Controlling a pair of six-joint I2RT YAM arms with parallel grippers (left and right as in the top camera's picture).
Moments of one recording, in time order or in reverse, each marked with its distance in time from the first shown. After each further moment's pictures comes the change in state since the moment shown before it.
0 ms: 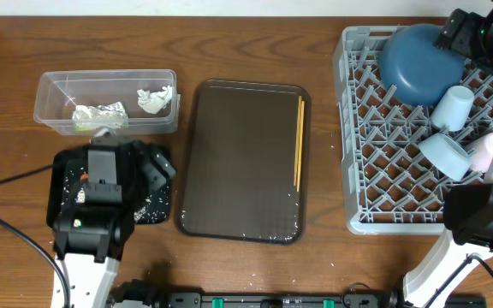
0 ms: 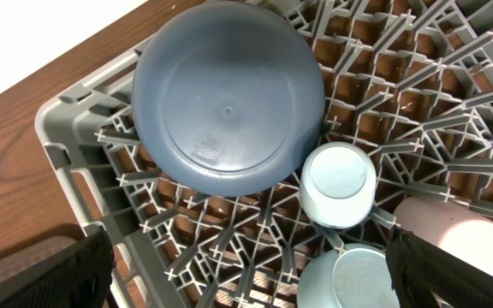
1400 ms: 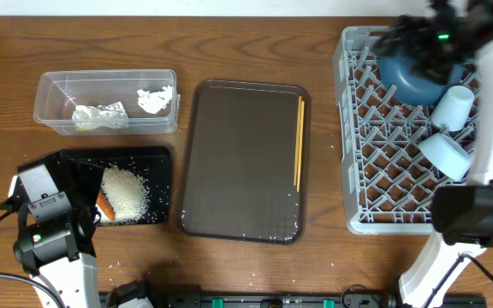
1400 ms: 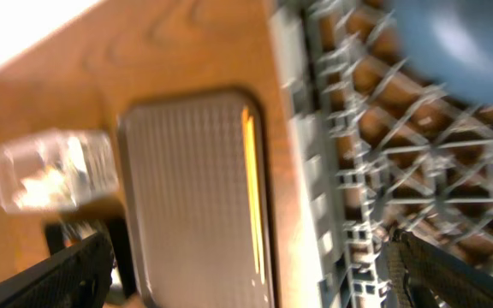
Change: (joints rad) left arm 0.476 -0.011 -0.013 -0.053 -0.107 -0.187; right arm 0.163 0.001 -0.001 -0.148 -0.471 -0.063
